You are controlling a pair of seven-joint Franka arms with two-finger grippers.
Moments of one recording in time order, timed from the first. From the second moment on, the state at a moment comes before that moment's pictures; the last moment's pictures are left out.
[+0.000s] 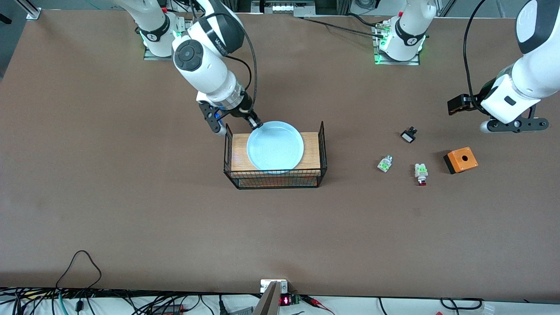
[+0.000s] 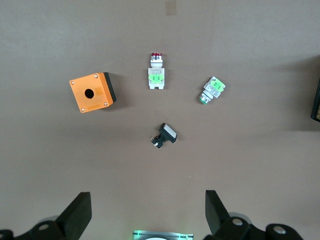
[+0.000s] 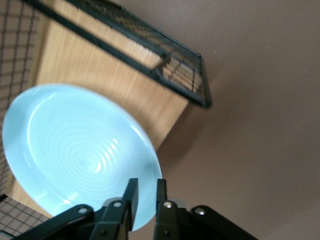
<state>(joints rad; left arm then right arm) 0.00 0.00 -0.04 -1.79 0.03 1.60 -0.10 0.42 0.27 0.26 -1.91 0.25 2.37 1.53</state>
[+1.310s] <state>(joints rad) 0.06 0.53 -0.04 -1.70 0.05 2.08 0.06 0.00 0.10 0.23 -1.66 -0.11 1.79 0.60</state>
